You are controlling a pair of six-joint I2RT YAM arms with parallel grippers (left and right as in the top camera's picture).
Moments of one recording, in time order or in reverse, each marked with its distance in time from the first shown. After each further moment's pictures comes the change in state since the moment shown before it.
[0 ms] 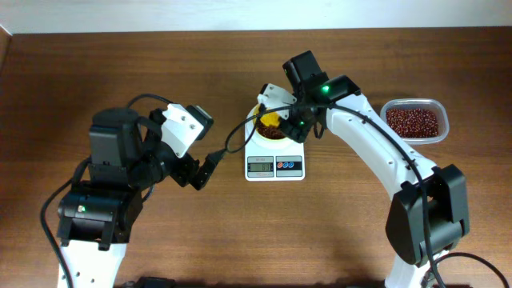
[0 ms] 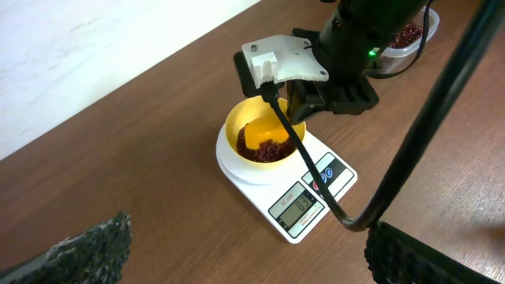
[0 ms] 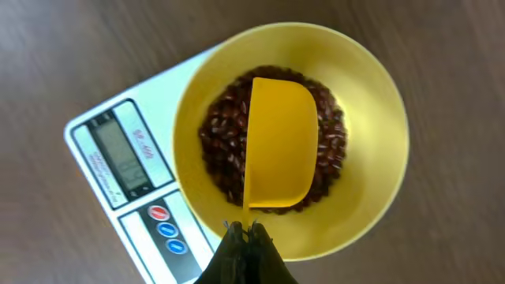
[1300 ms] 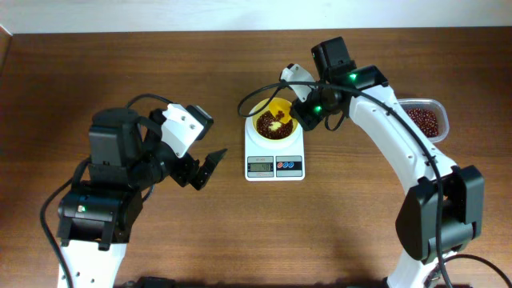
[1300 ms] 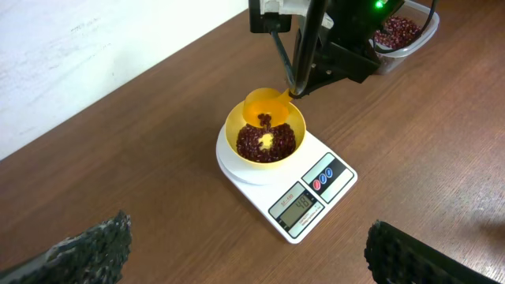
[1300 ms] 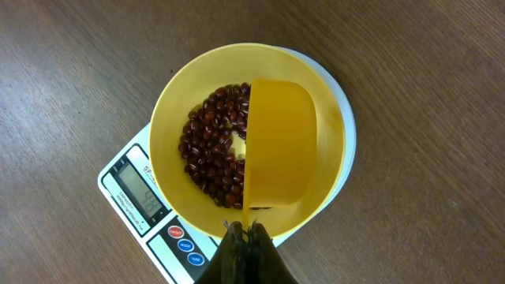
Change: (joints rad) left arm 0.000 0.000 0.000 0.000 0.000 0.000; right arm -0.122 -0.016 0.019 0.011 -0.161 0.208
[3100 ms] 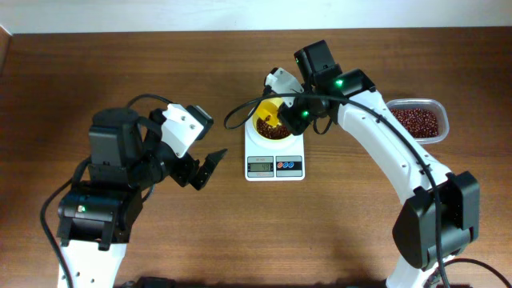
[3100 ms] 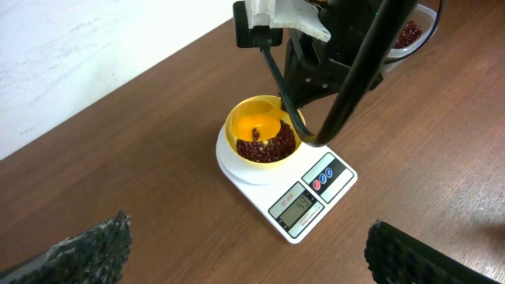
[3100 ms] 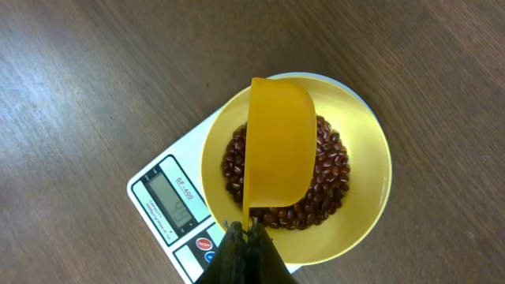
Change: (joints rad) left arm 0.000 0.000 0.000 0.000 0.000 0.000; right arm 0.078 -0.022 0.011 0.000 0.019 0.000
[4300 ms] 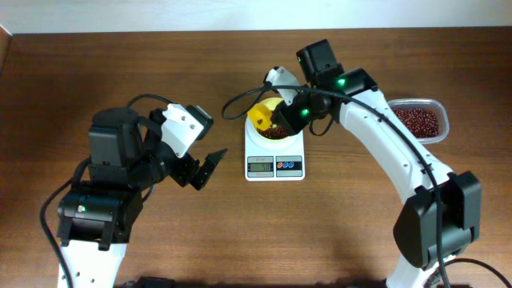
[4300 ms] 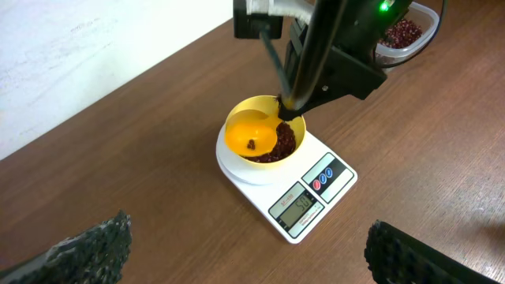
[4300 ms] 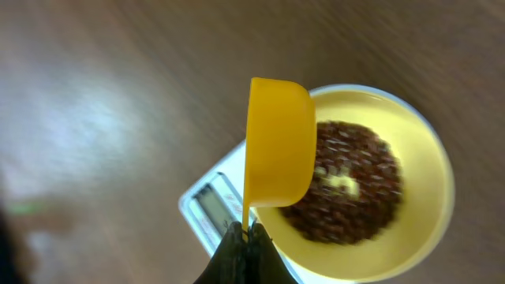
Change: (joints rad) left arm 0.000 0.000 0.000 0.000 0.000 0.000; right arm -0.018 0.000 0.000 0.000 -0.175 0.121
